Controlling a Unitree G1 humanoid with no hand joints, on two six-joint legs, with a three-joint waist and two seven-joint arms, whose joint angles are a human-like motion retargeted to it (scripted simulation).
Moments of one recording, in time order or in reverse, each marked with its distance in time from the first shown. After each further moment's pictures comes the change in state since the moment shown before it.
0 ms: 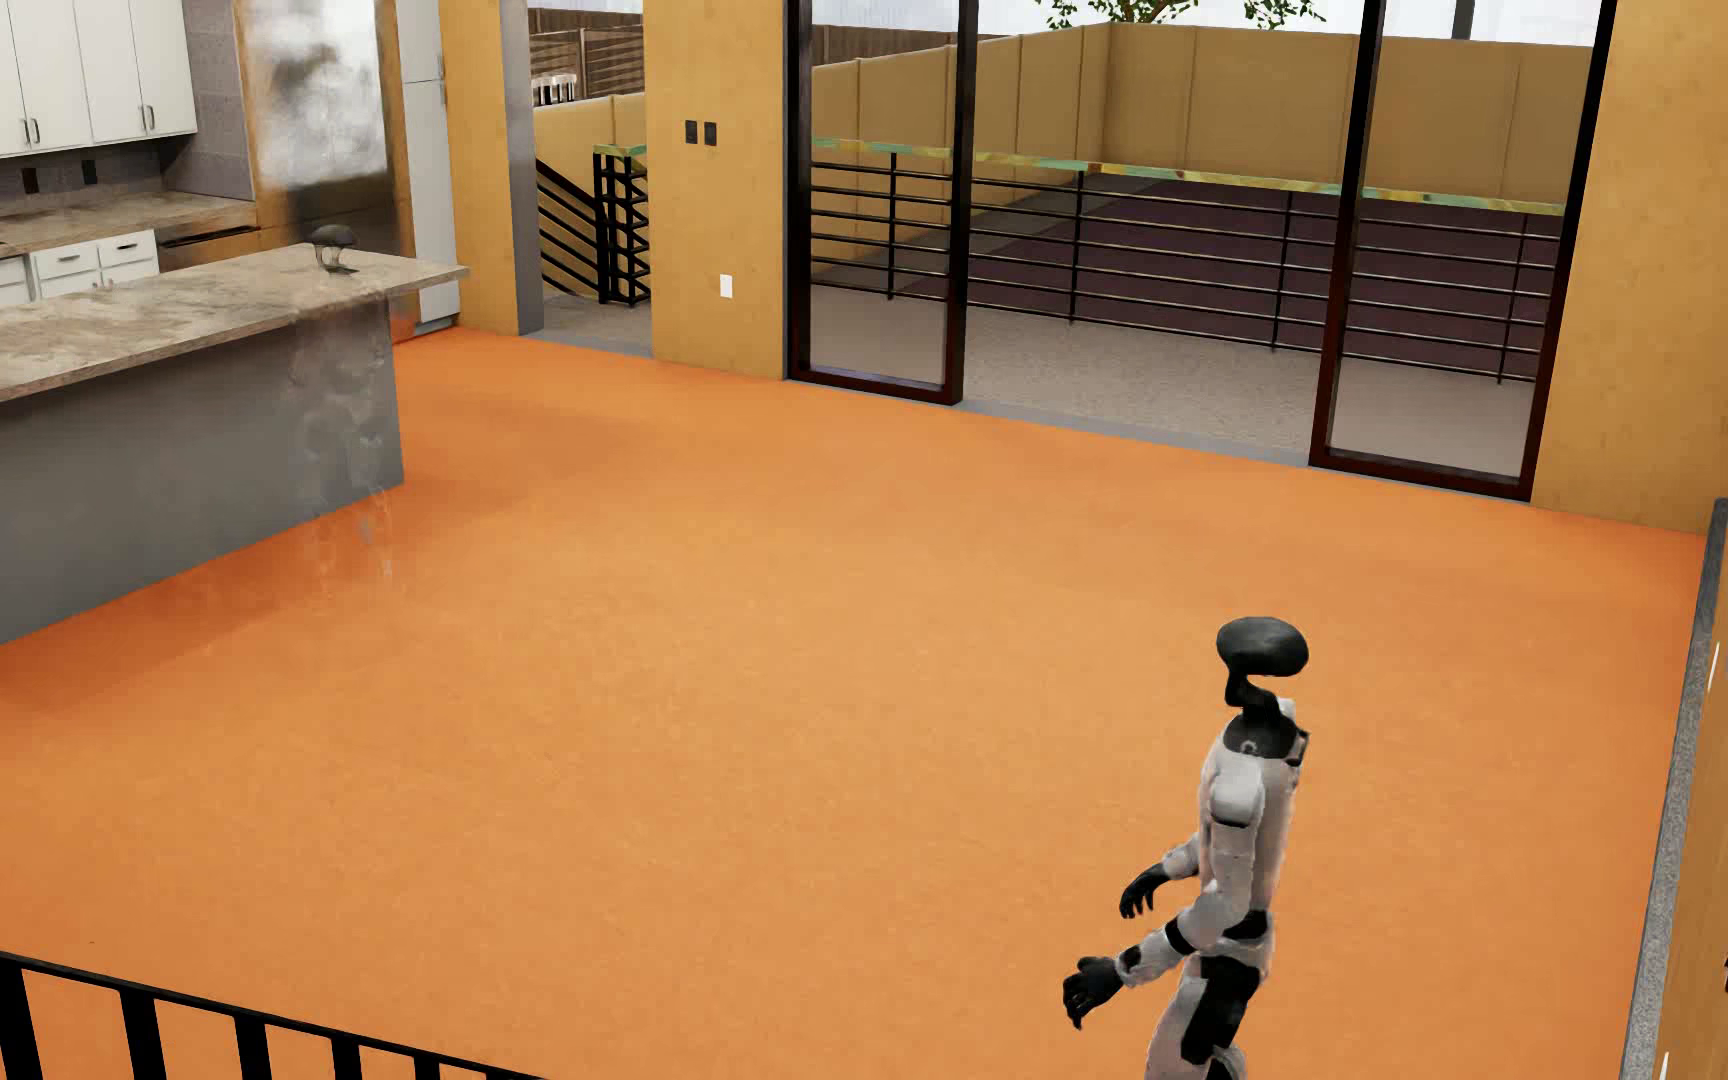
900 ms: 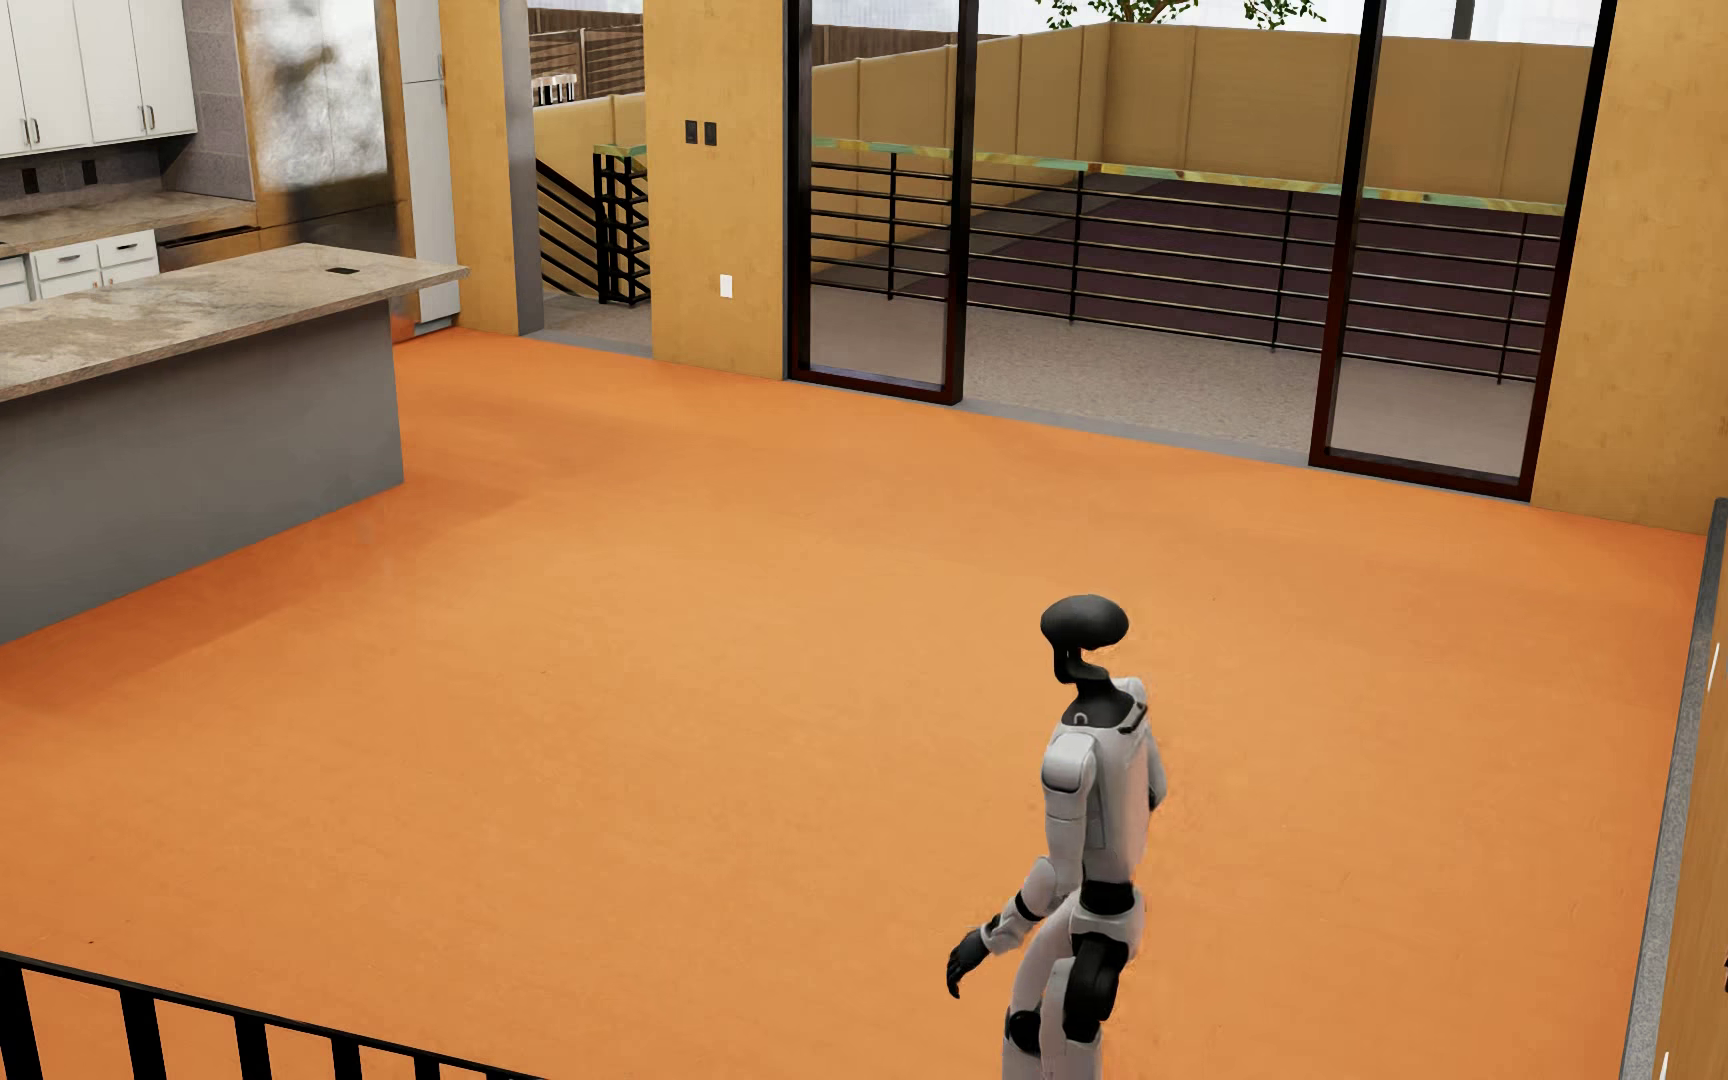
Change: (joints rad) body 0.195 -0.392 -0.056 -0.008 0.117 0.035 -0.045 0.065 0.103 0.202 0.043 -0.128 0.160 0.030 0.203 0.067 0.021 -0.093 -0.104 -0.400 -0.056 0.013 -0.066 -0.146 0.158 0.143 0.023 0.007 -0.110
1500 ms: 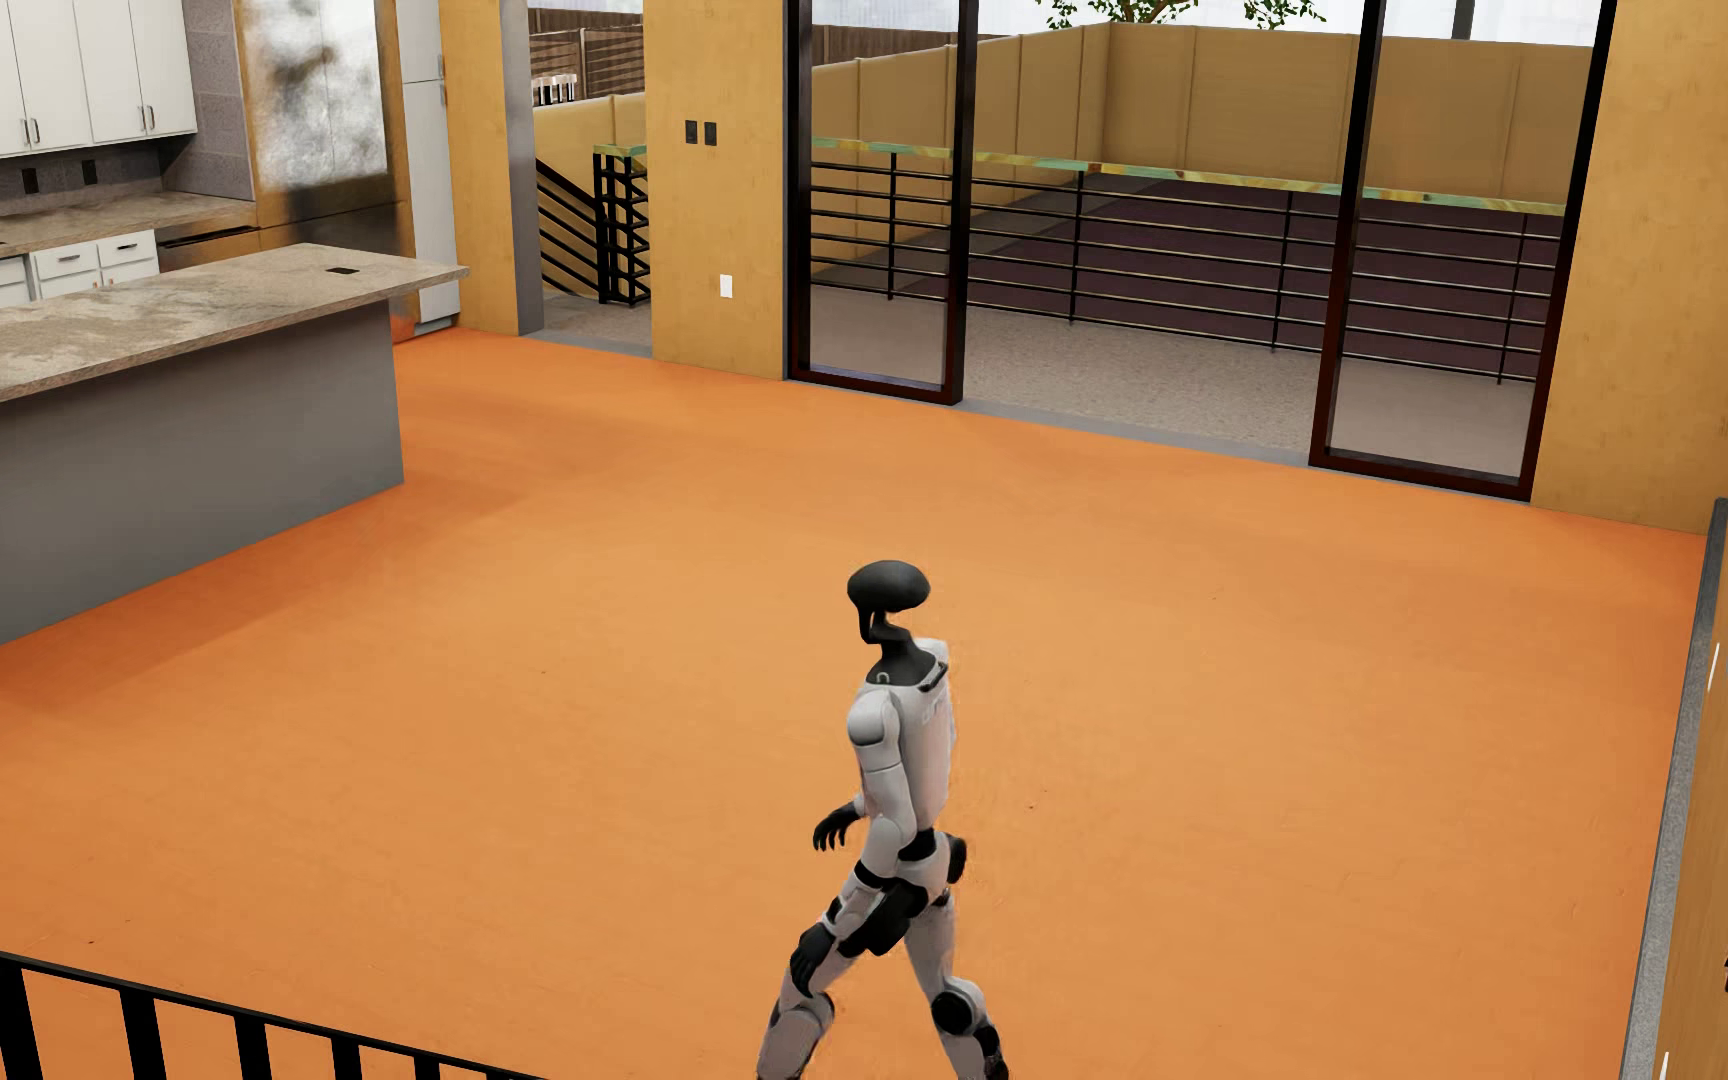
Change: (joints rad) body -0.664 0.679 0.111 0.028 0.180 0.066 -0.049 0.040 -0.026 -0.325 -0.156 0.359 -0.154 0.188 -0.293 0.068 -0.035 0.032 -0.031 0.399 0.108 -0.096 -0.009 0.089 -0.122 -0.063 -0.094 -0.015 -0.033
